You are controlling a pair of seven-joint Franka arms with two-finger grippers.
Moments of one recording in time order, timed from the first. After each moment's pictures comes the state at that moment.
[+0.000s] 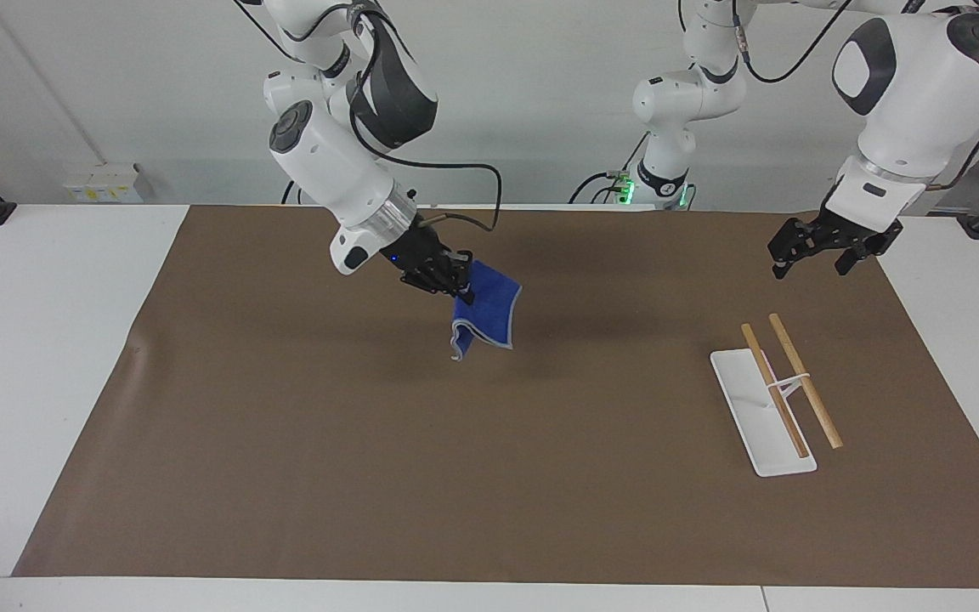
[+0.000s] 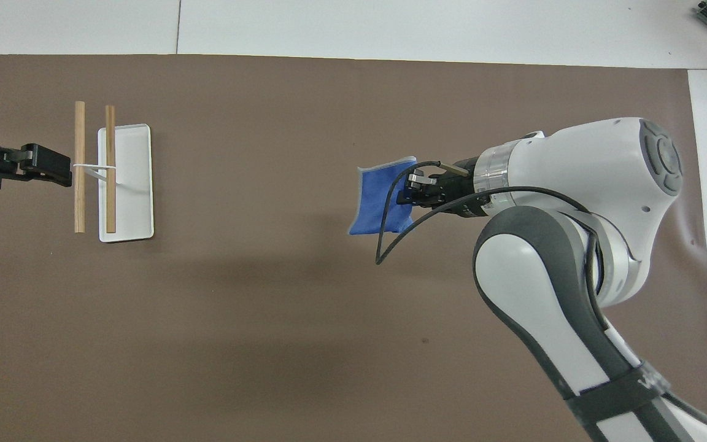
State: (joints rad) left arm 0.15 0.07 -0.23 -1.56 0.04 1.63 -0.07; right arm 0.27 0.12 0.11 -1.80 0.67 2.19 0.41
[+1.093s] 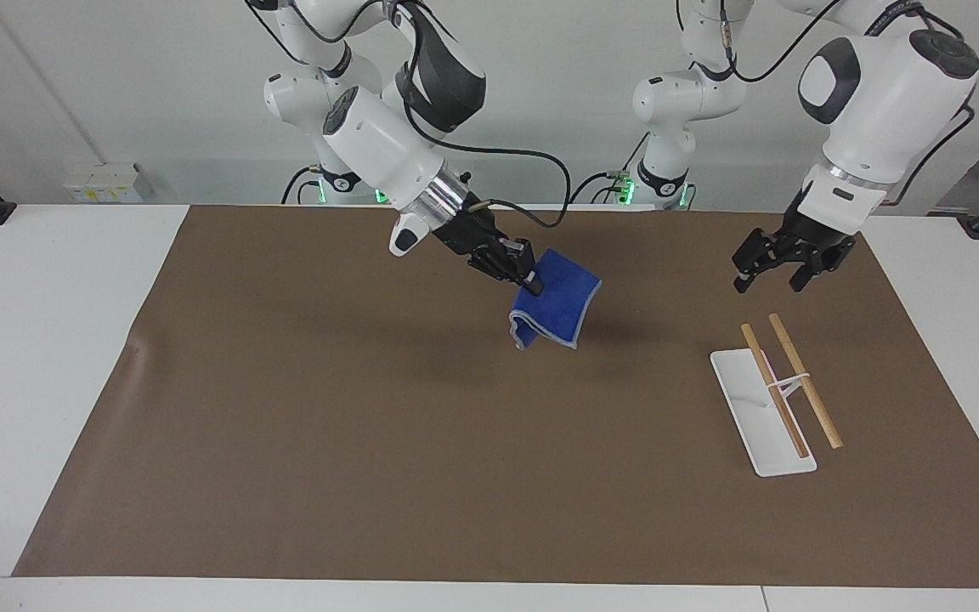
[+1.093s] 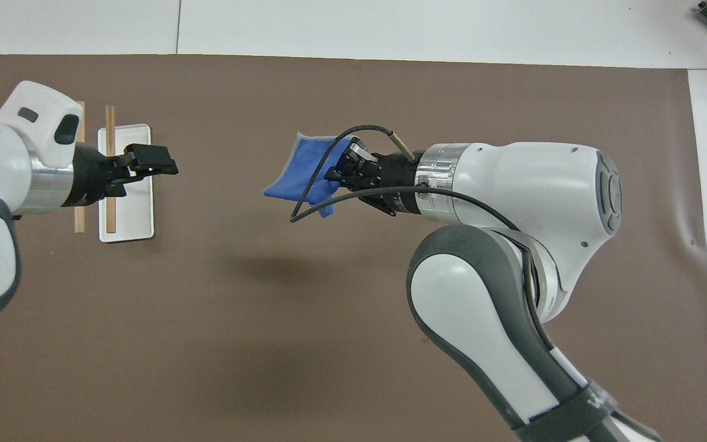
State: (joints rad) left arm 0.01 -0.06 -0.26 -1.93 -0.26 2.17 -0.49; right arm 0.38 0.15 0.10 -1.79 0.81 2.40 0.61
